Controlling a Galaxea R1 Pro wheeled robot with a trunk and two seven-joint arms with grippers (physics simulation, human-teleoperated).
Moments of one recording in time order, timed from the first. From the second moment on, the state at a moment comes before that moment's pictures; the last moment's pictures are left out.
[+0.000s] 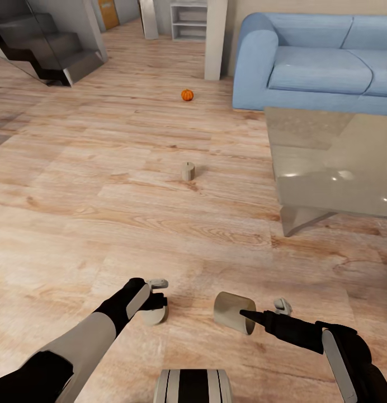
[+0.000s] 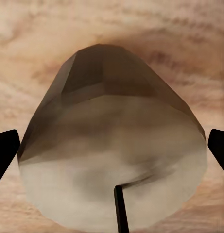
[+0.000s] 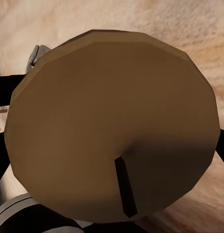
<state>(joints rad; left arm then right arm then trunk) -0.86 -0.05 -0.39 -0.45 0.58 0.70 0.24 -0.25 -0.10 -0.23 -1.40 -0.29 1.04 0.81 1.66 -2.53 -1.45</state>
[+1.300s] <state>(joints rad) -0.85 -0.04 -0.38 -0.51 0.59 0.80 0.24 -0.25 -0.09 -0.23 -1.40 -0.28 1.04 0.64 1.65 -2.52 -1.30</state>
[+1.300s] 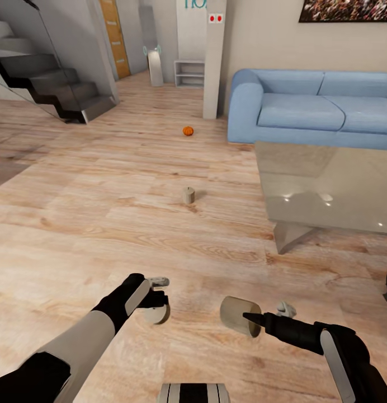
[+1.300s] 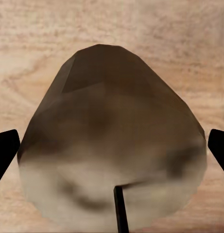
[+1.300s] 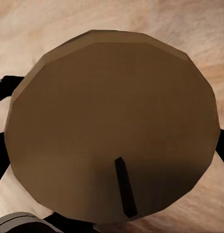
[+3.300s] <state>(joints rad) -0.85 -0.04 -0.38 -0.68 0.60 0.90 0.24 -0.25 -0.08 -0.21 -1.40 -0.29 1.04 0.33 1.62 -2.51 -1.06</state>
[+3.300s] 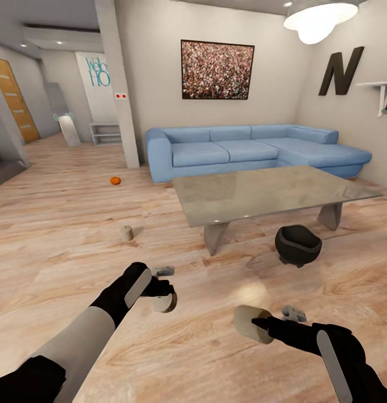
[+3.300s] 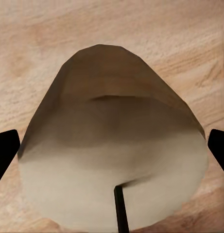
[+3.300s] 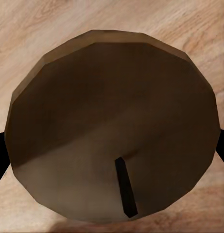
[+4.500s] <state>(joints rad) -0.85 -0.04 -0.38 -0.68 0.60 0.90 0.24 -0.25 -0.08 -0.21 -1.40 -0.30 1.04 0.33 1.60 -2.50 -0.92</state>
